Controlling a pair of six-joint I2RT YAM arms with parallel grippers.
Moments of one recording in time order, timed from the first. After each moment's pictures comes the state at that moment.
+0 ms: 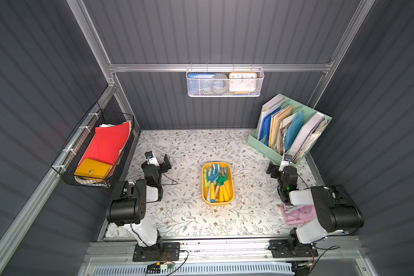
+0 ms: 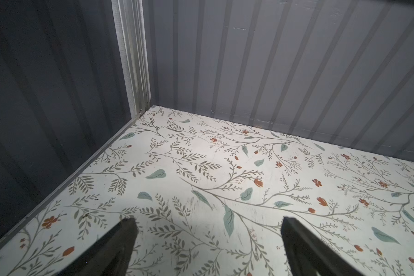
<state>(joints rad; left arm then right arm) 0.11 1.71 0.48 1.09 -0.05 -0.12 0.04 1.57 0.37 0.89 0.23 0.10</state>
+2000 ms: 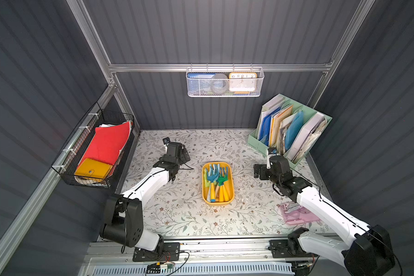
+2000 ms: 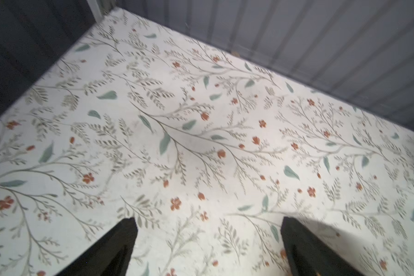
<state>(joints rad) -0.29 1.49 1.02 -0.25 -0.34 -0.54 0.42 1.11 0.77 -0.32 0.26 0.29</state>
